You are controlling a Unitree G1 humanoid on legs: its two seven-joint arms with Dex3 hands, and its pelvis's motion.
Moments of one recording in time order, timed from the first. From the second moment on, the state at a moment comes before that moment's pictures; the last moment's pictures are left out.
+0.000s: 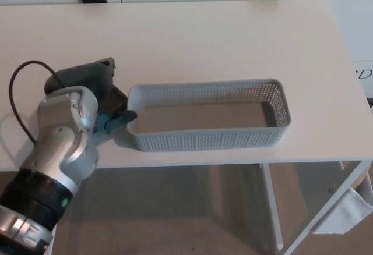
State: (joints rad) left_arm -0.61 0.39 -0.41 0.42 0.84 0.61 -0.34; right_arm 0.48 -0.41 0.08 0.43 -0.16 -0.25 0.19
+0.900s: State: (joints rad) left_arm -0.58 0.50 -0.43 0.31 0.83 0.60 -0.32; right_arm 0.50 -0.41 0.09 0.43 -0.16 -0.24 0.19
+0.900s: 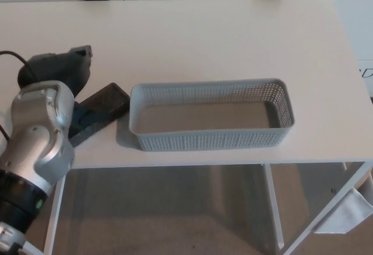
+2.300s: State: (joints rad) left_arm -0.69 0.45 -0.50 0.70 0.79 0.38 -0.18; right_arm 0.47 -0.42 0.10 0.43 -0.16 -0.22 0.20
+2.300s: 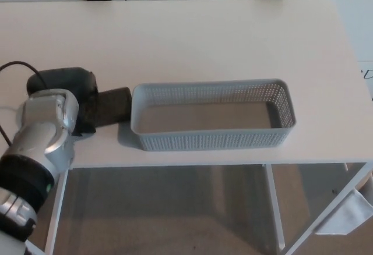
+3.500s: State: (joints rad) left_arm -0.59 0.35 -0.03 0.43 0.49 0.19 0.07; right_arm 0.46 -0.46 0.12 0.42 -0.18 -0.22 0.21
